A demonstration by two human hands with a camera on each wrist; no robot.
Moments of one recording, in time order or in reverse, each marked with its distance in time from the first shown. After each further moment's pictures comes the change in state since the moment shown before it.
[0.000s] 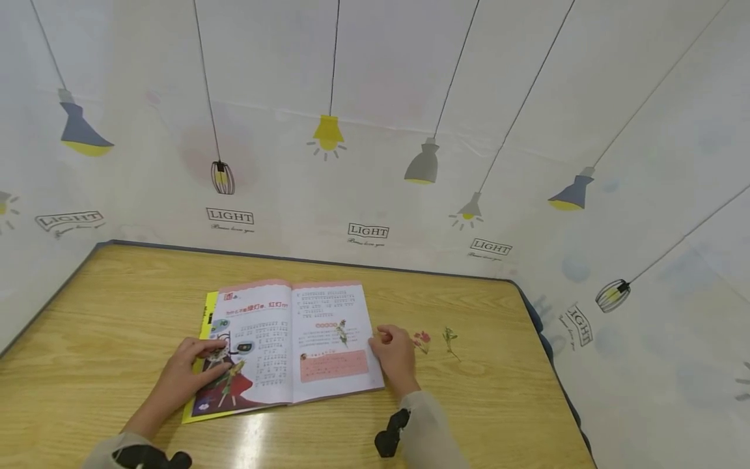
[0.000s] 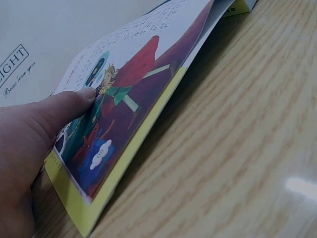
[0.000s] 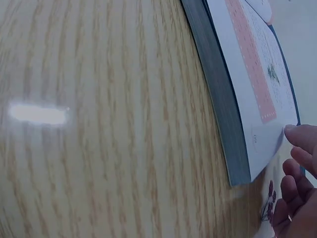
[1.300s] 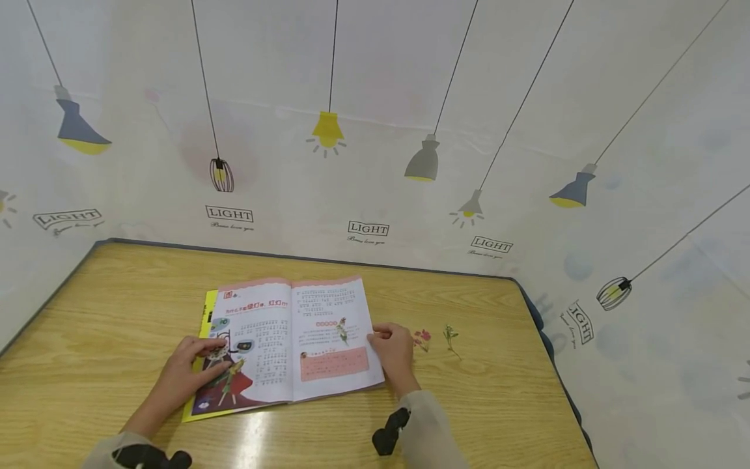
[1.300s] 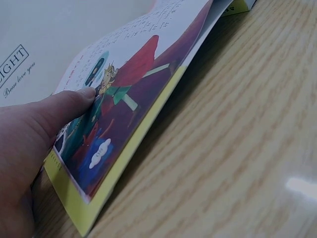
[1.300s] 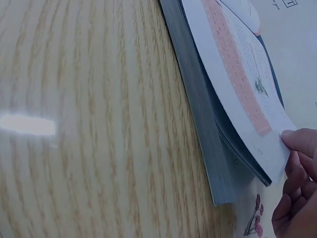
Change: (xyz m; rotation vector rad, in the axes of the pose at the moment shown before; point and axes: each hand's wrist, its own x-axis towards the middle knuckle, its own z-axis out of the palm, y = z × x) left_hand -0.001 0.002 -0.001 0.009 0.000 0.013; right_hand 0.002 -0.007 0.003 0.092 0.061 0.029
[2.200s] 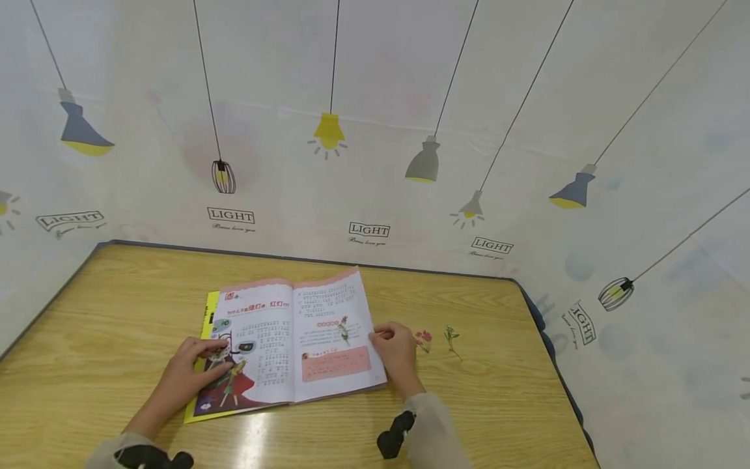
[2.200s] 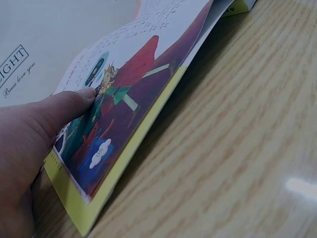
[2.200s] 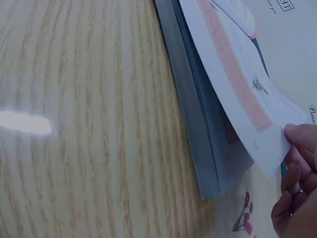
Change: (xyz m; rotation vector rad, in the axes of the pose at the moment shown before) left_hand 0.000 0.001 0.000 -0.009 -0.005 -0.011; right_hand -0.004 -0.009 -0.008 -0.036 0.012 -0.033
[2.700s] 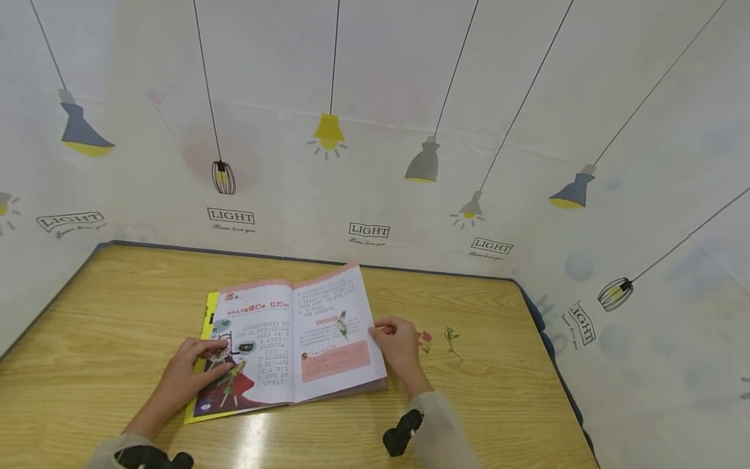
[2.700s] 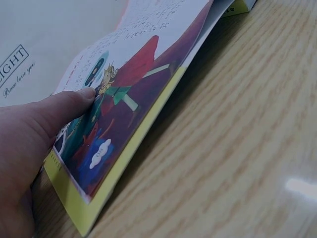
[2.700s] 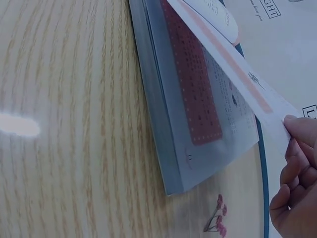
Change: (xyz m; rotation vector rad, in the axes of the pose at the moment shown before) left_hand 0.000 -0.001 0.000 0.000 0.002 0.009; right_hand 0.004 -0.010 -0.013 0.085 -0.089 0.020
